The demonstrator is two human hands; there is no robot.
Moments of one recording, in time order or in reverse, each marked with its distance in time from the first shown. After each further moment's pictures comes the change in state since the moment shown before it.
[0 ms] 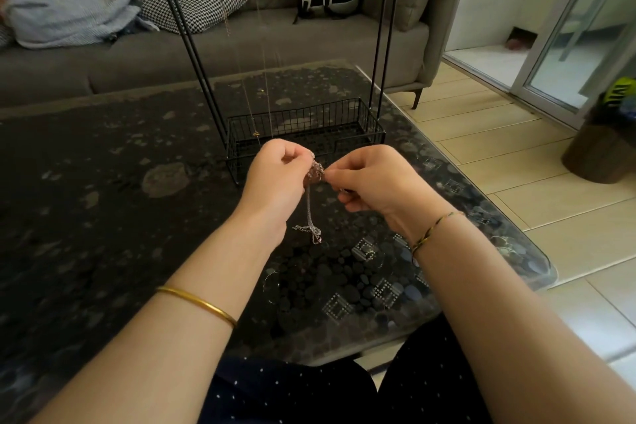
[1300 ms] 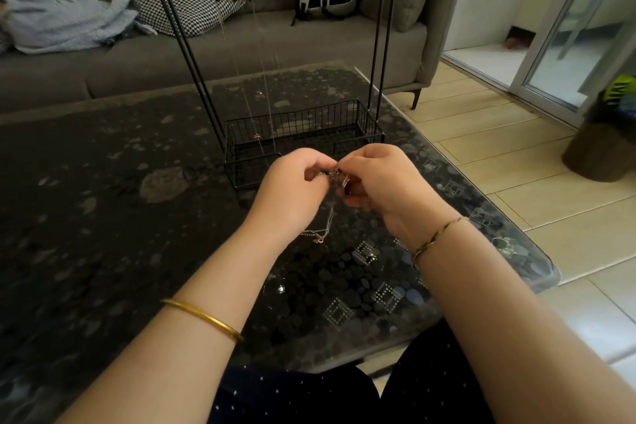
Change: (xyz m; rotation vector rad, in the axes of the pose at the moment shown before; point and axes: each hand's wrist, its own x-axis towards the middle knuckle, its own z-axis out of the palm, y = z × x) left_hand -0.004 -0.001 0.003 0.343 -0.166 0.264; right_hand 0.004 0.002 0.000 0.262 0.113 0.070
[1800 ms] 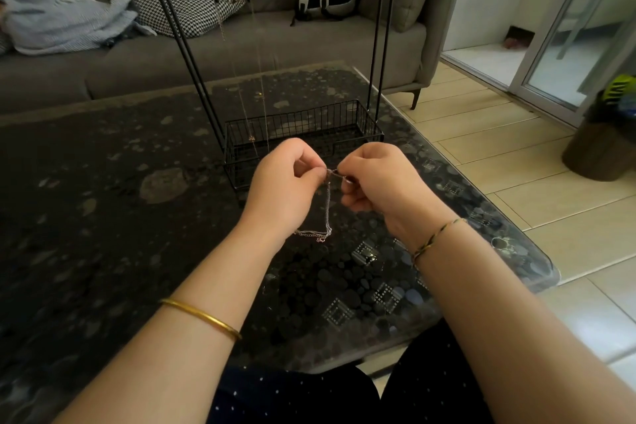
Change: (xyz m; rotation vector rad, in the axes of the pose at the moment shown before) left_hand 0.000 -0.002 -0.003 -0.037 0.097 0.015; right_hand -0.005 -0.003 -0.001 -0.056 -0.019 -0.012
